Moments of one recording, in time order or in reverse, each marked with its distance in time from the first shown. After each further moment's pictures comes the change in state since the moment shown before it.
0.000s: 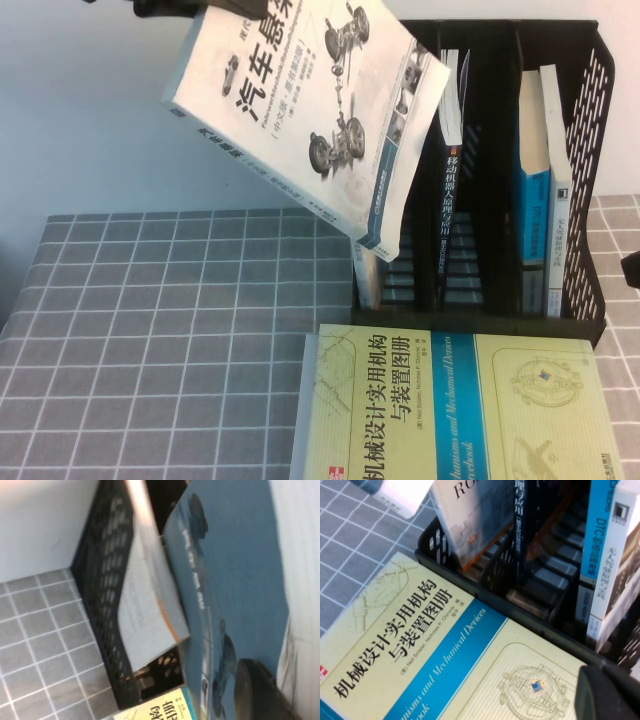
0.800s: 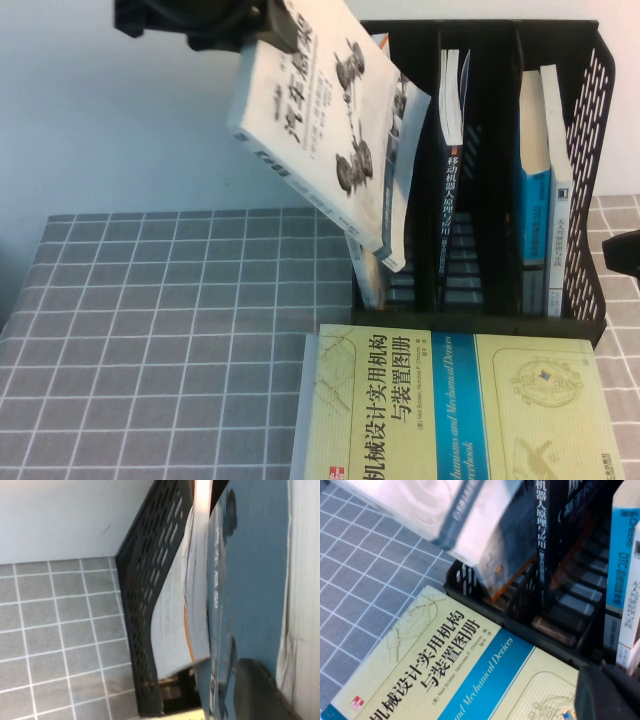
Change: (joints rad) right arm 0.000 0.000 0.000 0.133 -0.035 -0.045; left arm -0.165 0.061 0.000 0.325 -0.082 -0.296
